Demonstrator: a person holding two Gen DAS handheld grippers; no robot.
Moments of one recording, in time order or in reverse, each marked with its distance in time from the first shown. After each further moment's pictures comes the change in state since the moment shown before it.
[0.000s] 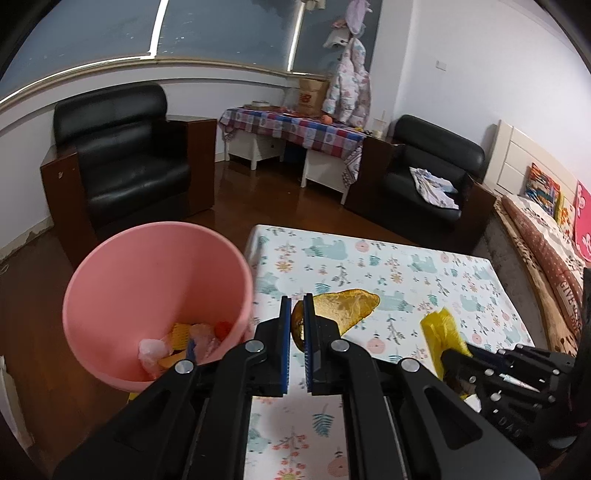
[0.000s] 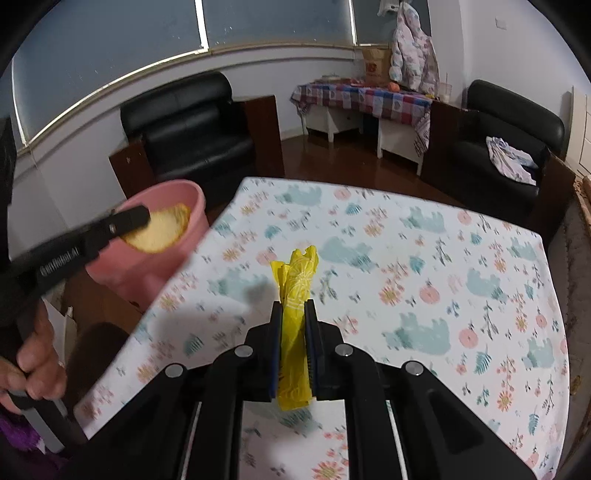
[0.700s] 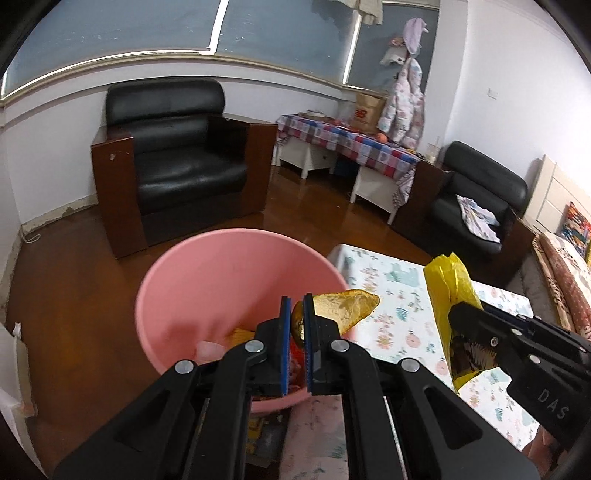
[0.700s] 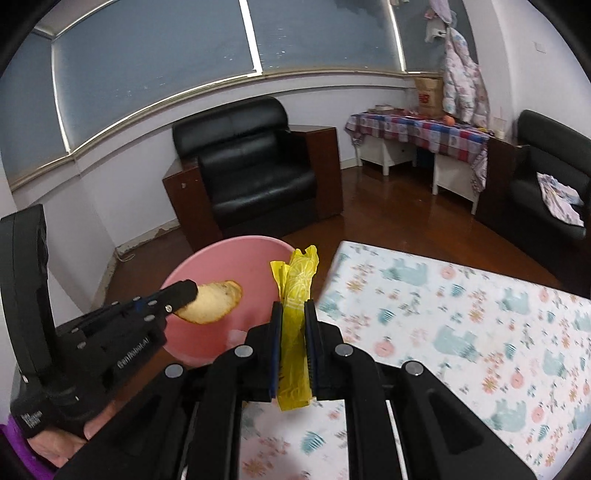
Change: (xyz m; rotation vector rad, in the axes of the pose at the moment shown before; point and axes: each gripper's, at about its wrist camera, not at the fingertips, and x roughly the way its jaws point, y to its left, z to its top) left arm -0.018 0.078 0.008 -0.126 -0.043 0.150; right arm 0.017 0.098 0.067 -0.069 -0.098 0.183
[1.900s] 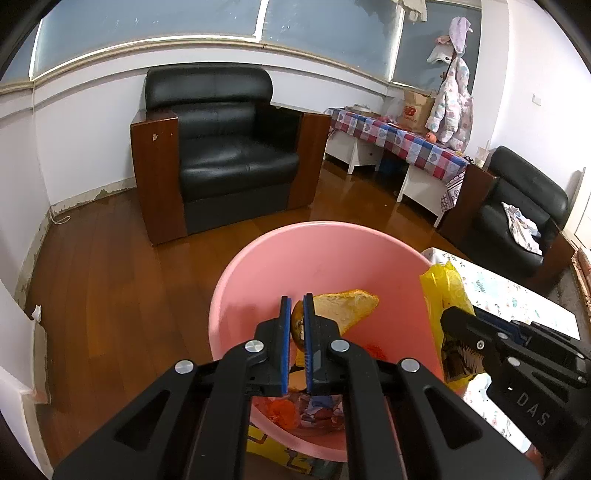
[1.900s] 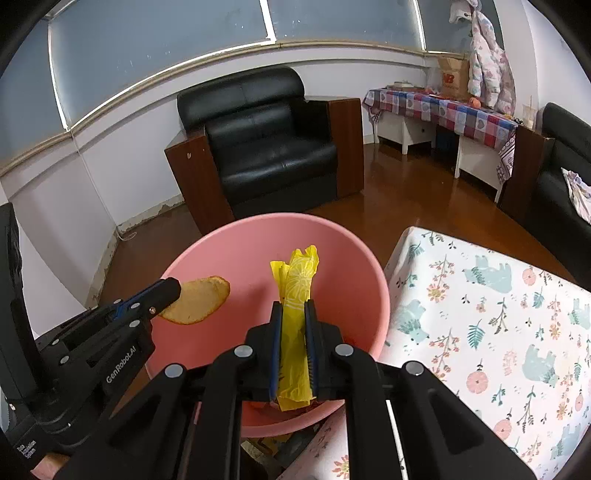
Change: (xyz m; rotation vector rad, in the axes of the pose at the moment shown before) left arm 0.048 0.073 0.002 -0.066 0.031 0.139; right arm 0.123 0.052 0.008 -0.021 0.110 0.022
